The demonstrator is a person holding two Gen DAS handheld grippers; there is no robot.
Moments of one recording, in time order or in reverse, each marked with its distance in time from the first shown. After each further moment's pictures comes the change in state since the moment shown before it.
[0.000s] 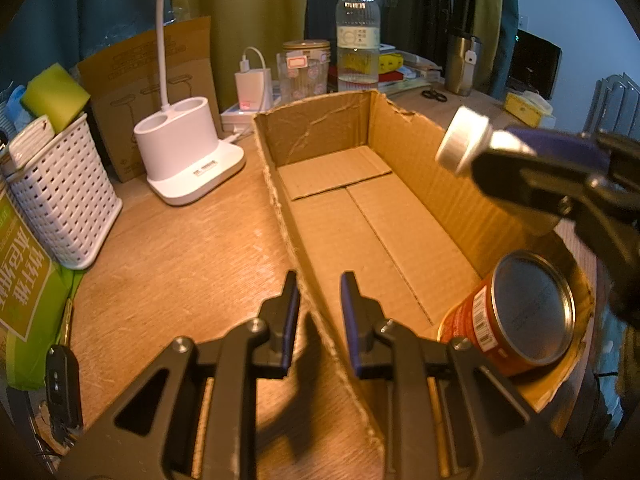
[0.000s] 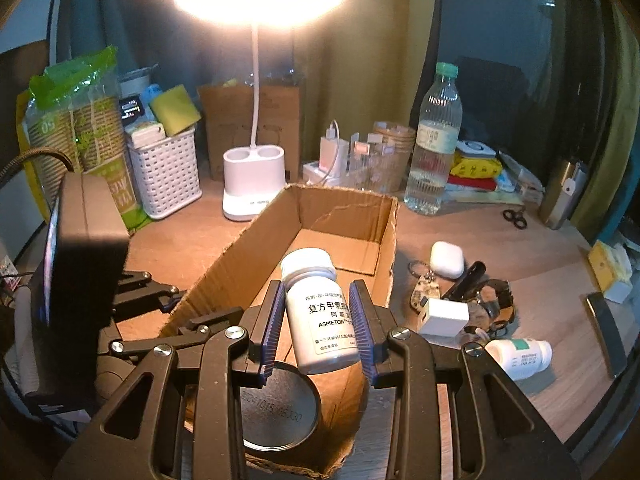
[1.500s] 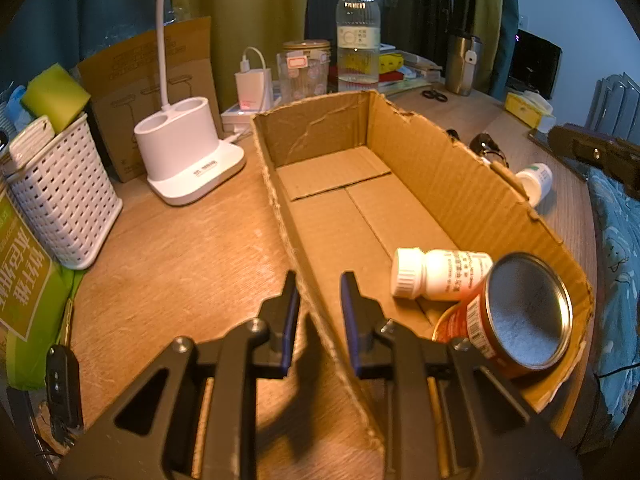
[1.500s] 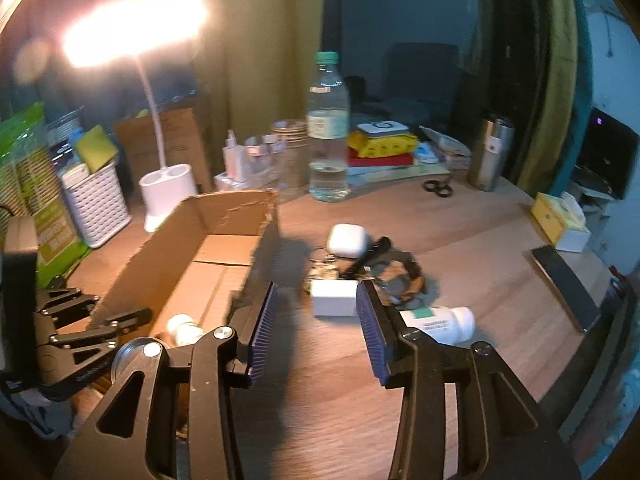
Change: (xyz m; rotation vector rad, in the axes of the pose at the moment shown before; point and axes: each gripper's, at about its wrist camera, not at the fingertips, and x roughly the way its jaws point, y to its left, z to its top) left arm 0.000 0.000 -0.001 0.001 0.000 0.002; right arm -0.025 -0.086 -0.023 0.187 -0.029 -0.160
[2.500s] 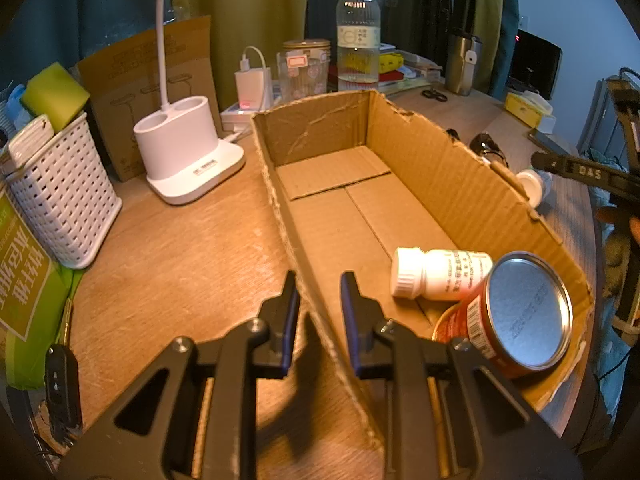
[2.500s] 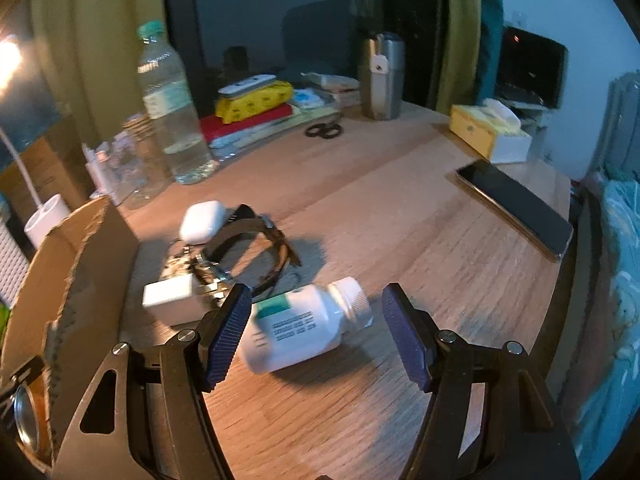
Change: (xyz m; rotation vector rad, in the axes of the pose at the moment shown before) left arm 0.000 0.000 0.000 -0.001 0.001 0.000; right arm 0.058 -0.093 -0.024 0.286 0.111 -0.229
